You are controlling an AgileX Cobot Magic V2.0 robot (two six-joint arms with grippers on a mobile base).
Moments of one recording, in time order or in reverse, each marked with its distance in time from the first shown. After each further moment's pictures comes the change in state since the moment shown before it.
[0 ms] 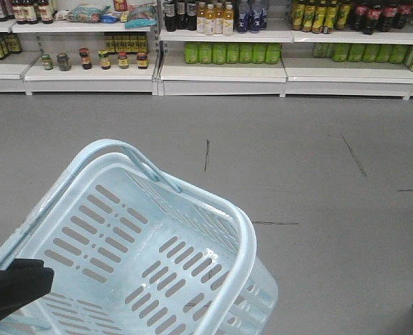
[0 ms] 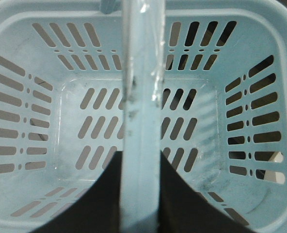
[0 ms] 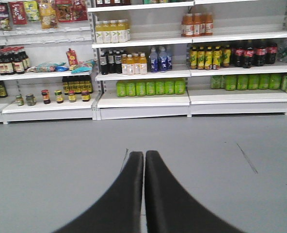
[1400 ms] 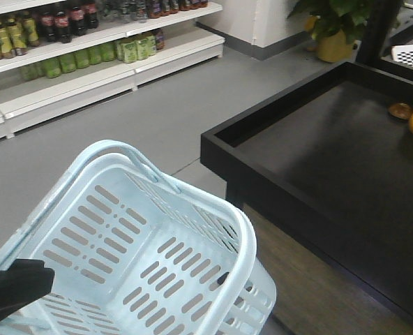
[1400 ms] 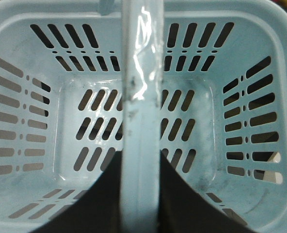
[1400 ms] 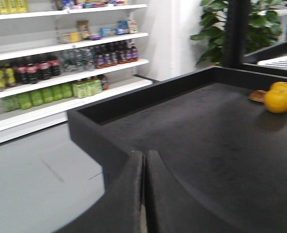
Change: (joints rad) left arm 0.000 0.000 0.000 0.001 -0.001 0.000; right arm 0.000 0.000 0.000 0.000 0.000 0.000
